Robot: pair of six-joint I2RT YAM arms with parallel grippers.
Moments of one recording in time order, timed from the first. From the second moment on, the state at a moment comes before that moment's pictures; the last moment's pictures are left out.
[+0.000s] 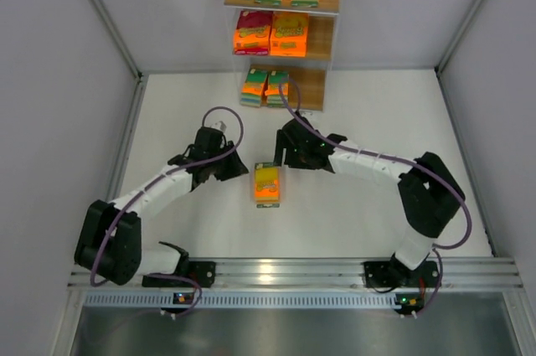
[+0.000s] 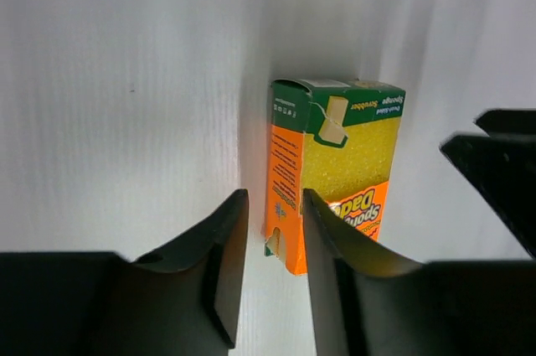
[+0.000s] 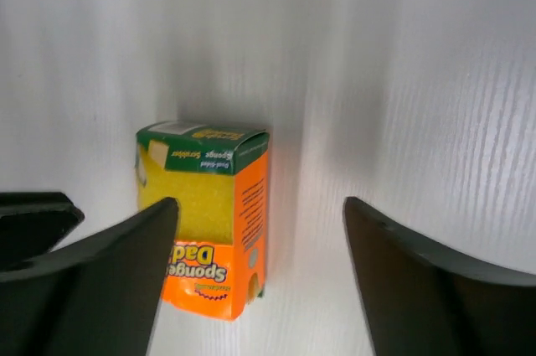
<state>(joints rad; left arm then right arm) -0.40 1.33 0.75 -0.25 0.17 -0.67 0.80 1.73 1.19 -0.35 0.20 0.77</state>
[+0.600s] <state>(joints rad) -0.18 1.12 0.78 -0.56 -0.24 -0.73 1.06 1.92 1.47 -0.57 0.30 0.85</state>
